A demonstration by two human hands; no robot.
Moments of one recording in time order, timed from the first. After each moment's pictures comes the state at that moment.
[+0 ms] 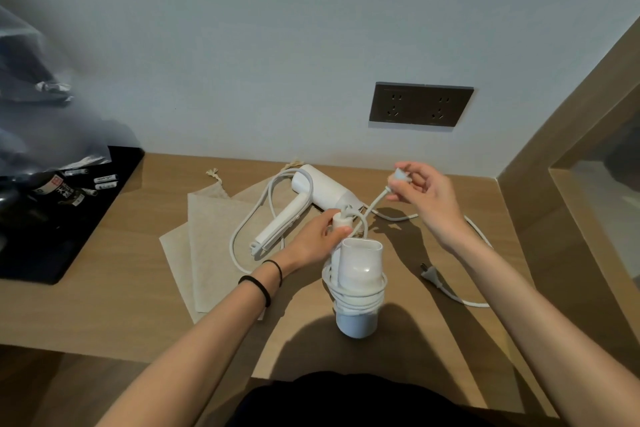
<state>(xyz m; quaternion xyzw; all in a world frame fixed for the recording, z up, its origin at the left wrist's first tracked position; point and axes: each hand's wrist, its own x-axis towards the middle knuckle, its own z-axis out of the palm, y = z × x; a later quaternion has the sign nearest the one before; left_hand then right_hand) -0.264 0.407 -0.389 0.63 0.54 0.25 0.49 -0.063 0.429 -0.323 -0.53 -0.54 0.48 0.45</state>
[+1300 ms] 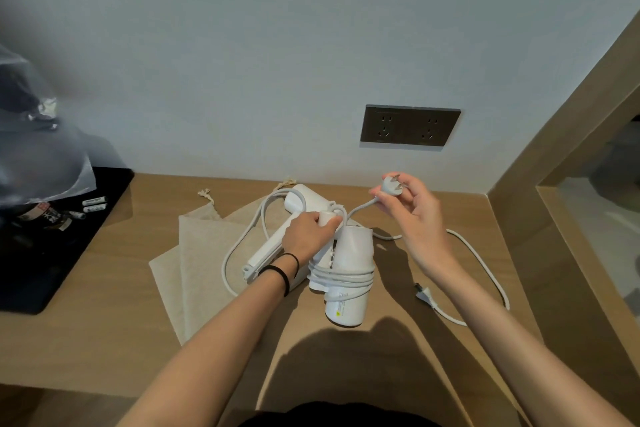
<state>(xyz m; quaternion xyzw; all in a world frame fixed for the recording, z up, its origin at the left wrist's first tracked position) -0.252 0.457 -0.393 0.55 0.73 0.22 0.35 -0.083 0.423 -0.316 -0.48 -0.52 0.46 0.54</state>
